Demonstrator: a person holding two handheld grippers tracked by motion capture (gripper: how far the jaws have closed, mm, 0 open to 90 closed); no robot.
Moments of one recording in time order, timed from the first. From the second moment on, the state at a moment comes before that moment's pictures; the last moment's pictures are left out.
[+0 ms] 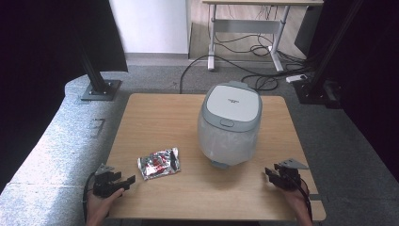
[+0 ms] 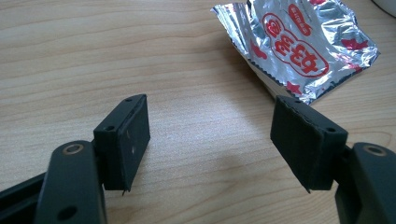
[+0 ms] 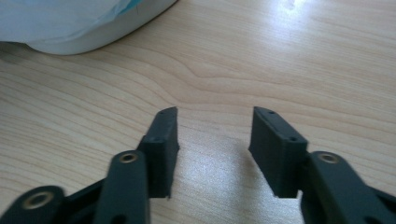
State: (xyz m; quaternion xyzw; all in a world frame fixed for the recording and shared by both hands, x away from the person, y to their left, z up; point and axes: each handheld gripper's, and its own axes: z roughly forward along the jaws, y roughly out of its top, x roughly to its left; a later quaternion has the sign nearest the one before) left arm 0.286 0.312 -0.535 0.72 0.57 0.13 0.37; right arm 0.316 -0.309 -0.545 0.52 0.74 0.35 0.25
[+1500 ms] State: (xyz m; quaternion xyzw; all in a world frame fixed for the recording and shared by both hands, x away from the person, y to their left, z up) left arm 0.282 0.314 -0.530 0.71 0.58 0.13 0.38; right arm 0.300 -0.309 -0.469 0.43 0.72 0.51 0.19
